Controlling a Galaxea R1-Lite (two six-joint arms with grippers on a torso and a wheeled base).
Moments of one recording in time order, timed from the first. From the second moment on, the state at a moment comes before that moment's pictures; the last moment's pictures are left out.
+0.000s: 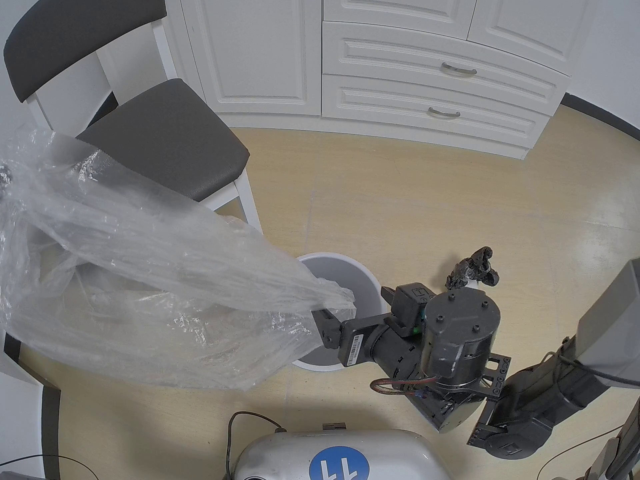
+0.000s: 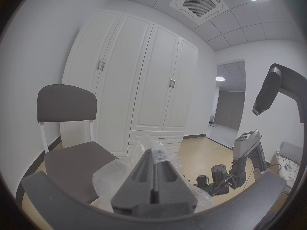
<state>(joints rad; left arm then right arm) -0.67 0.74 -0.53 -0.57 0.08 0.11 0.93 1.97 -0.68 -1.19 -0.51 0.25</state>
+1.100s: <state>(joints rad) -0.67 0.72 -0.54 -0.59 0.08 0.11 0.99 2.19 -0.73 -1.51 -0.50 0.28</state>
